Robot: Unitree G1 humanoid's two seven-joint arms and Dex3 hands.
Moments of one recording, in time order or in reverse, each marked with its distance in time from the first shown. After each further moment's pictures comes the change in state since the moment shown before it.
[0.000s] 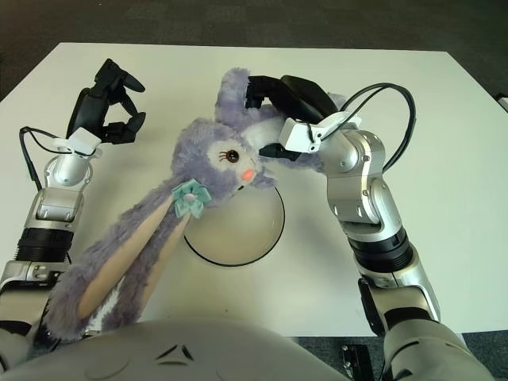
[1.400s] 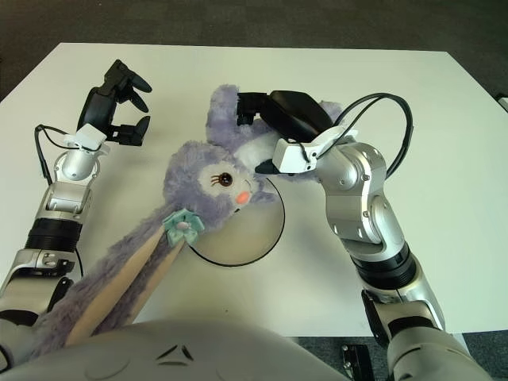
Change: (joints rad) left arm -0.072 -0.029 -0.010 0.142 -0.047 -0.072 -0.030; right arm 0.033 -0.033 0.060 -0.145 -0.098 0.055 0.125
